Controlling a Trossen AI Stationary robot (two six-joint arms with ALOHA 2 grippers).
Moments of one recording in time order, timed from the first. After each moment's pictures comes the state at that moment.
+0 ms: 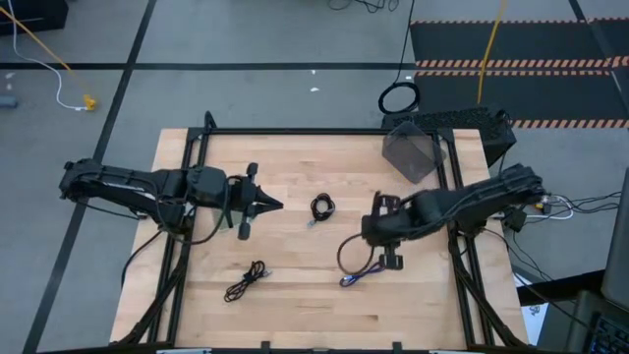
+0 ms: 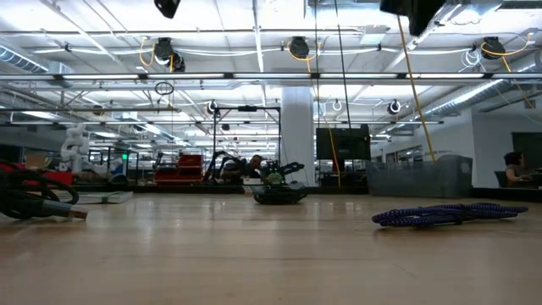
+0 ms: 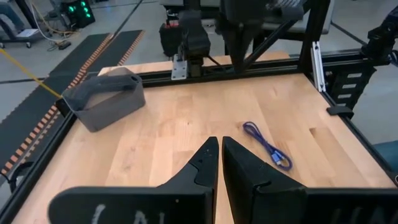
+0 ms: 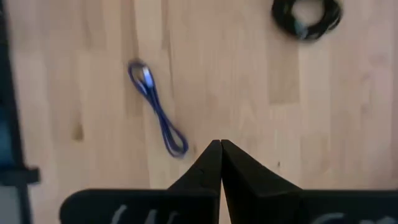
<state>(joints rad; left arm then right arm) -0.11 1.01 0.89 -0.20 -0.06 0.06 0.30 1.52 1.48 -1.29 0.07 0.36</state>
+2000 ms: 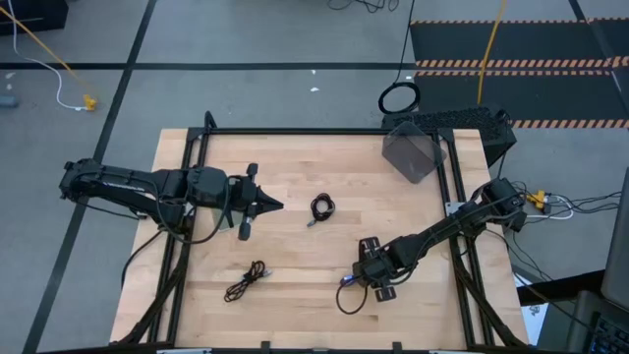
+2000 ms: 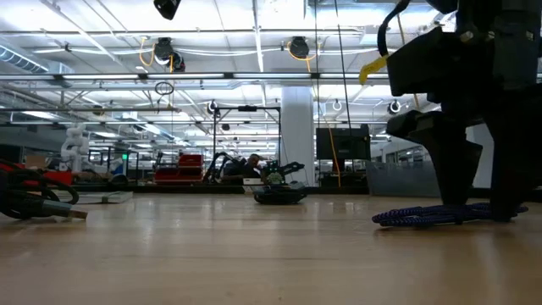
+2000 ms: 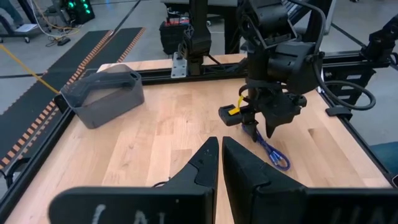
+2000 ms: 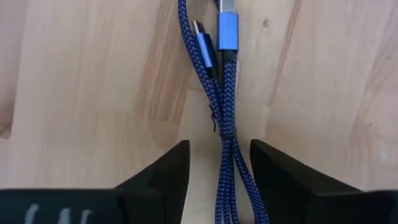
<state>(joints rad) -0.11 1.01 0.89 -0.20 -0.06 0.05 0.46 1.73 0.96 -0.53 0.00 0.24</state>
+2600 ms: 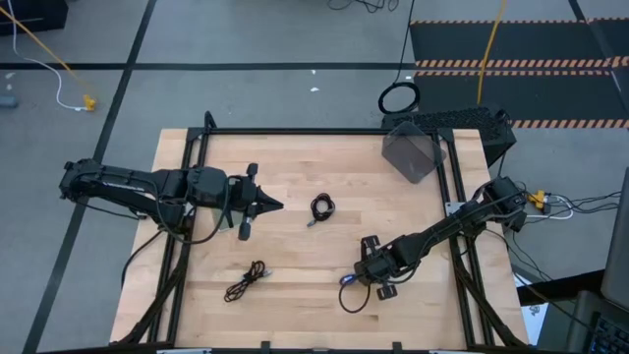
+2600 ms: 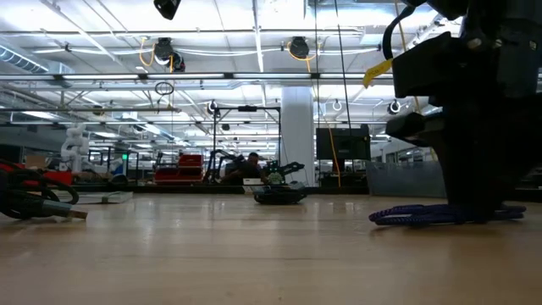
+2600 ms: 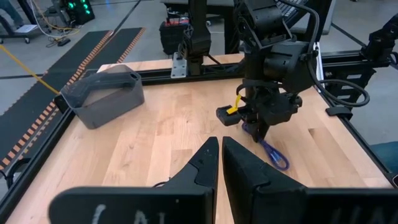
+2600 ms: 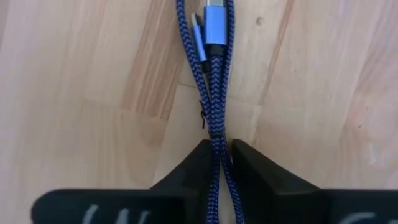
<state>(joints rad) -0.11 1.01 0.89 -0.20 -0.06 0.05 0.46 1.72 0.91 -0.47 0.03 0.19</state>
